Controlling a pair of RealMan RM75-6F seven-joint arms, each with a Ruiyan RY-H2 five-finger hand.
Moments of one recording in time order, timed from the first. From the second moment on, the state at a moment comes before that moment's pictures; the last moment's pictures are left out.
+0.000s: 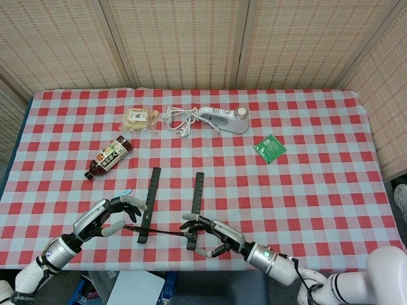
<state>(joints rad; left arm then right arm) -0.59 -1.14 0.15 -1.66 1.77 1.35 -1.30 0.73 -1.61 -0.12 -1.53 -1.69 1.08 1.30</state>
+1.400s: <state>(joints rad) -0.58 -1.44 0.16 -1.23 1.79 1.18 -0.63 0.76 -1.32 -0.01 -1.73 -1.60 1.02 1.08</state>
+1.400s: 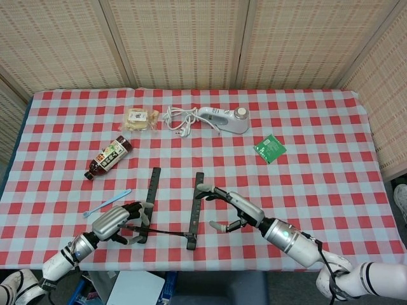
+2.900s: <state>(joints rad) -0.59 -1.48 0.16 -1.20 1.75 1.18 -0.55 0.73 -1.35 -0.01 -1.67 -1.62 1.02 1.11</state>
